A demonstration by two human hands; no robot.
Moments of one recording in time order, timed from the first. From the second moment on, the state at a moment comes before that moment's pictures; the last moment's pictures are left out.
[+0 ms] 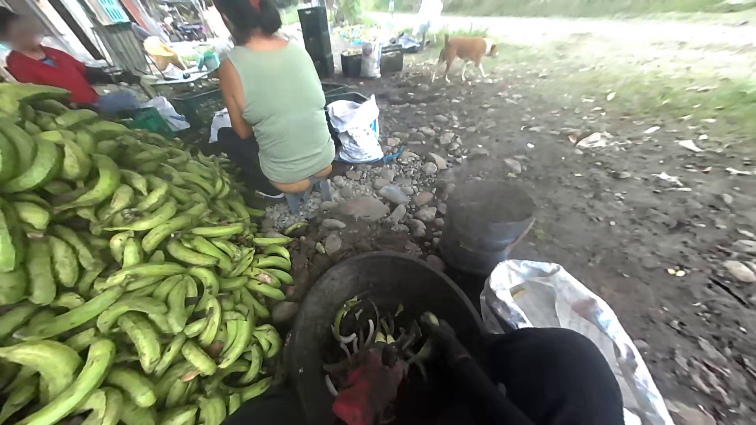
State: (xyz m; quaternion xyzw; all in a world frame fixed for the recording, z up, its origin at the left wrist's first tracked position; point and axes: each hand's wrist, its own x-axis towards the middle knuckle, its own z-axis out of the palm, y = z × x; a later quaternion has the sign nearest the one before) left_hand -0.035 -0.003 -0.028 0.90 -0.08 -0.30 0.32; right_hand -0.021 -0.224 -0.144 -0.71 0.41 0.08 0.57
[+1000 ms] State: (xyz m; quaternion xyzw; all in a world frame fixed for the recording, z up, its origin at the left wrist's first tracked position) left_hand -0.047 -0.014 -0.018 0.93 -0.18 -0.19 0.26; right_hand -0.022 -0.184 -0.124 -0.52 0.40 -0.10 0.75
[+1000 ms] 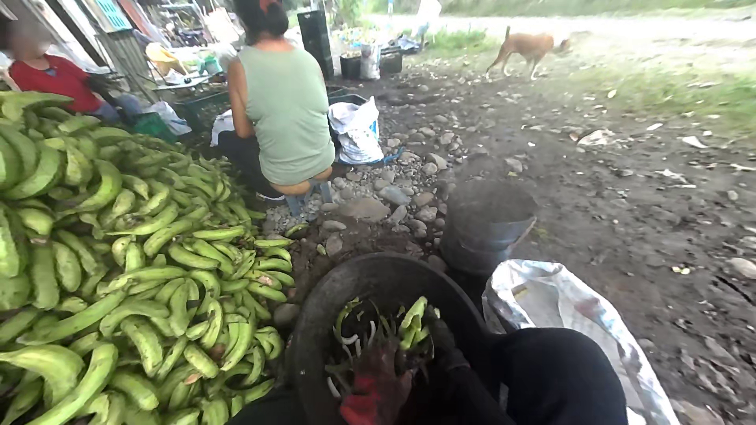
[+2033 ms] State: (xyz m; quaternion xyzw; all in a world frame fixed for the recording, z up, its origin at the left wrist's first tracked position) left_hand -0.049 -0.008 -0.014 0.90 -0.19 -0.28 0.28; right_hand -0.026 -0.156 -0.132 -0.12 0.14 -0.03 0.98
